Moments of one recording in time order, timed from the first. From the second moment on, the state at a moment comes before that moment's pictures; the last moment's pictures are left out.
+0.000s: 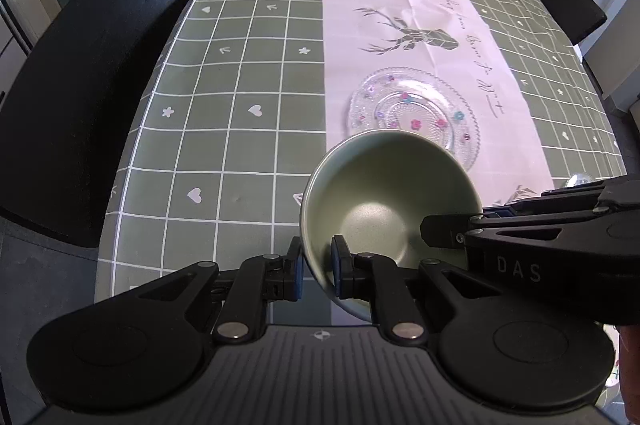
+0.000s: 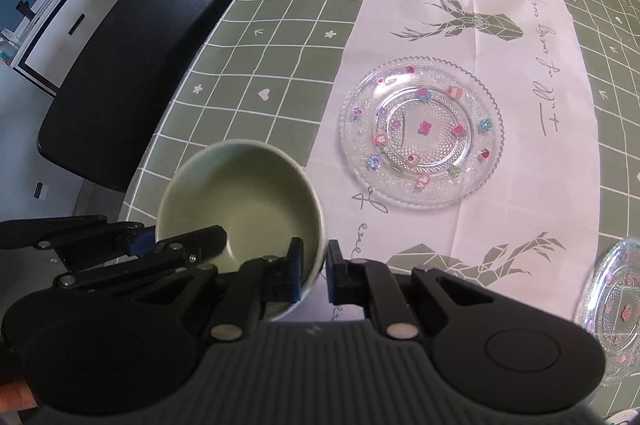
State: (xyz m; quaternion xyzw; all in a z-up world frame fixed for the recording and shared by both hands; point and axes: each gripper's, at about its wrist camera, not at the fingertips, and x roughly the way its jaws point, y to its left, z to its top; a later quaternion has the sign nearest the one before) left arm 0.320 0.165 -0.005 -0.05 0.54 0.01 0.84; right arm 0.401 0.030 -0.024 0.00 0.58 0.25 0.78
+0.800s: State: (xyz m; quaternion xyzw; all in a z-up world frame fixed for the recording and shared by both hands) left arm 0.250 0.077 0.047 0.00 0.52 -0.02 0.85; right arm 0.322 -0.062 0.028 0.00 0.53 0.25 0.81
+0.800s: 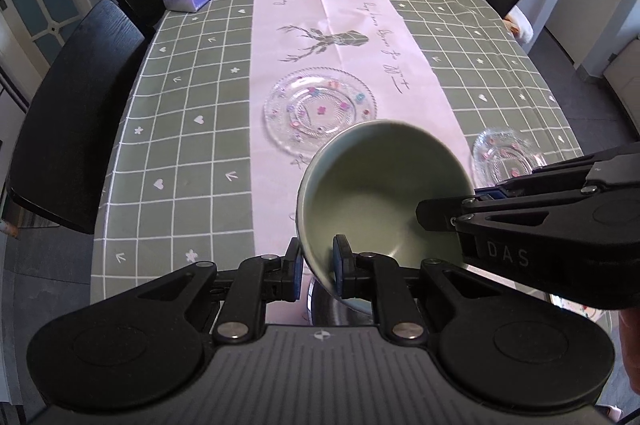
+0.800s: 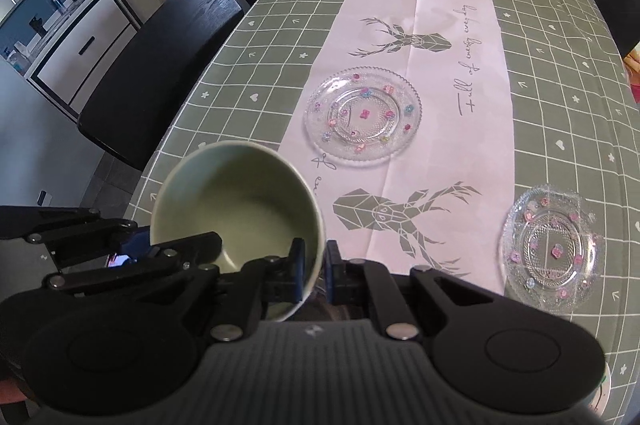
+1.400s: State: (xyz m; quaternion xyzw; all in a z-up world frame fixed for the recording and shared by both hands) left arm 0.232 0.072 0.007 -0.03 0.58 -0.03 0.81; right arm 0.303 -0.066 -0.013 -0.03 0.57 0.24 0.78
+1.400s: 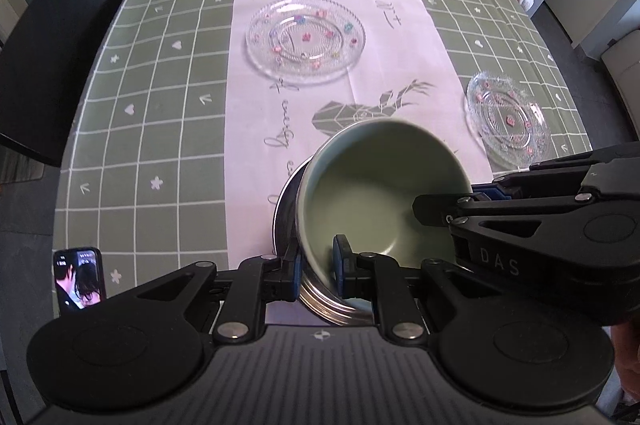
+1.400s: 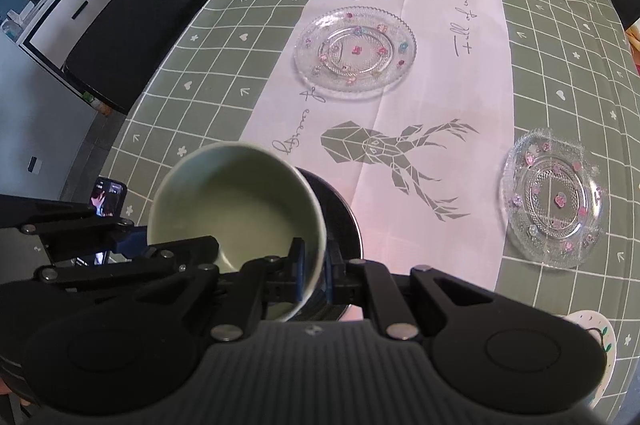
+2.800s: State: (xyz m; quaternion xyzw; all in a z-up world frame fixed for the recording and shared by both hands) left arm 0.243 0.080 -0.010 -0.07 0.63 -0.05 0.77; right arm 0.313 -0.064 -0.038 -0.04 0.60 0.24 0.76
